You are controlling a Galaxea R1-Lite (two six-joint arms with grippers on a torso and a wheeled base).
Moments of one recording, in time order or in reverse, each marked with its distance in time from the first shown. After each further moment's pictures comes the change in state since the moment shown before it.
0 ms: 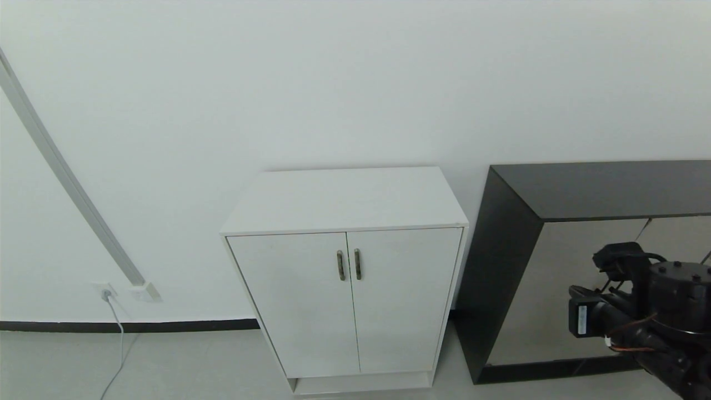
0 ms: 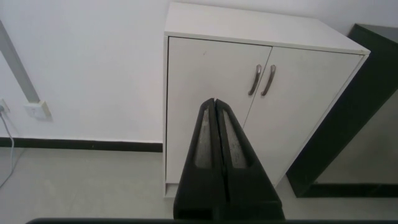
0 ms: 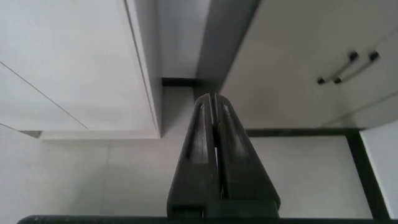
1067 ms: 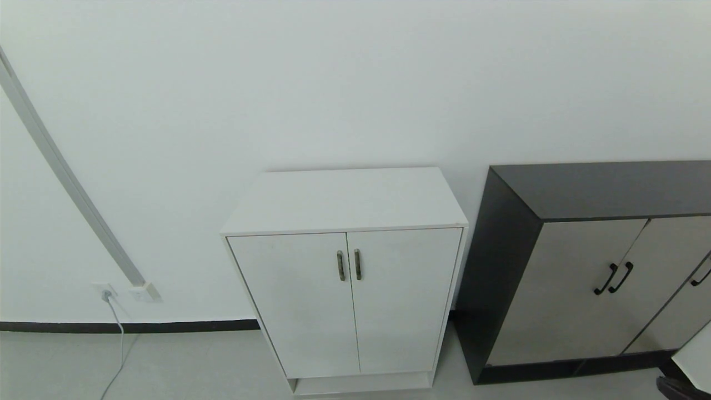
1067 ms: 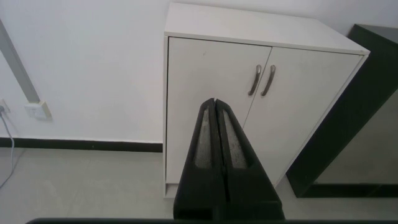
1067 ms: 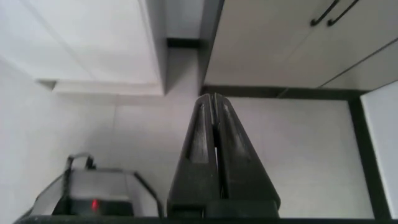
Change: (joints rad) left arm 0.000 0.000 0.000 0.000 0.000 0.000; right arm -0.042 -0.695 0.244 0.564 0.130 0.002
